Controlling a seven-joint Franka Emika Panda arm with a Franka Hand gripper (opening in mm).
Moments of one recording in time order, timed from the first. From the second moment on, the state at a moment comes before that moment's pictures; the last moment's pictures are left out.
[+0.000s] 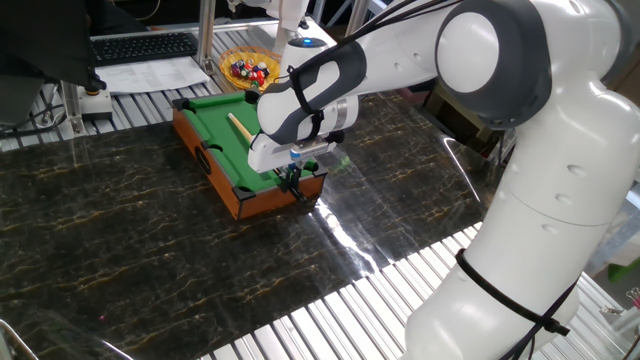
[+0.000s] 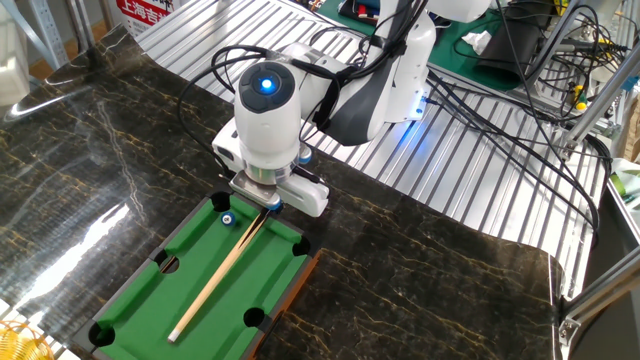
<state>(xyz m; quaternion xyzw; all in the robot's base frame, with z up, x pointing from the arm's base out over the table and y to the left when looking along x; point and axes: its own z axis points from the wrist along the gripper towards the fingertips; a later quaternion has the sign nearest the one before) 0.488 -0.037 0.124 0.02 -1.00 0.01 0.07</state>
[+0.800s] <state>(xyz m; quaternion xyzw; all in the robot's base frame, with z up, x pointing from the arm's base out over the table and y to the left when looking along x) 0.495 -0.009 0.167 -0.07 -0.99 0.02 0.07</state>
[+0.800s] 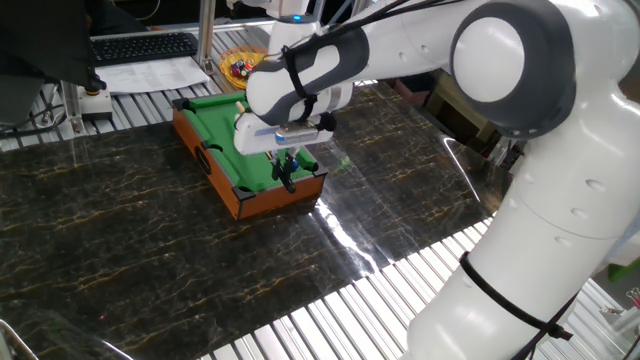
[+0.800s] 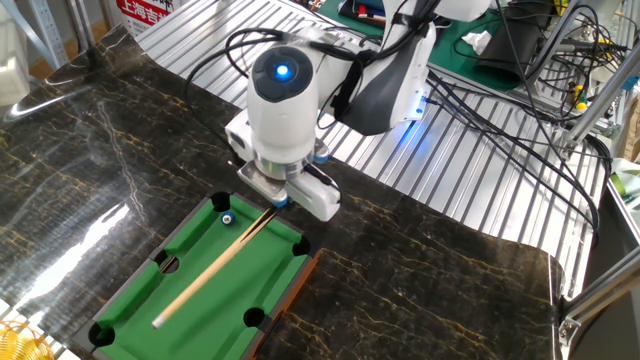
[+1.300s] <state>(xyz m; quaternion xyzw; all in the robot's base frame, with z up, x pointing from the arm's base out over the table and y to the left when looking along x) 0.503 0.019 0.193 -0.12 -0.99 0.02 0.07</state>
